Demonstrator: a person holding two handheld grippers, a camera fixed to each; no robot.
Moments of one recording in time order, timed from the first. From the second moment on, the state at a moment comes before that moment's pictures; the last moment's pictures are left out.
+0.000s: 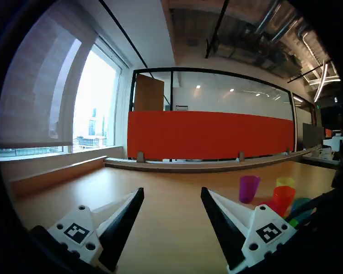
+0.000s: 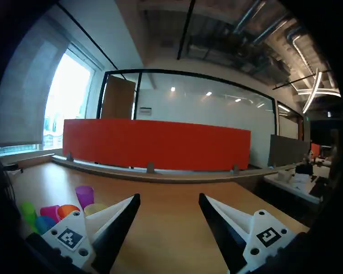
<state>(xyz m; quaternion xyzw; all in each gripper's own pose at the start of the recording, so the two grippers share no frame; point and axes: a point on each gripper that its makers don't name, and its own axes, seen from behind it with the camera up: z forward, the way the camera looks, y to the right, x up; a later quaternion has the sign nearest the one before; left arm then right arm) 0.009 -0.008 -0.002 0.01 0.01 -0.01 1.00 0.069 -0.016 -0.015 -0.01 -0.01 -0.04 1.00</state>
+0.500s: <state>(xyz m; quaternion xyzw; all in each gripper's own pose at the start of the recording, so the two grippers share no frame) 0.000 -0.008 0.001 0.01 0.00 0.00 1.00 0.070 -0.023 -0.012 0.00 0.00 -0.04 1.00</state>
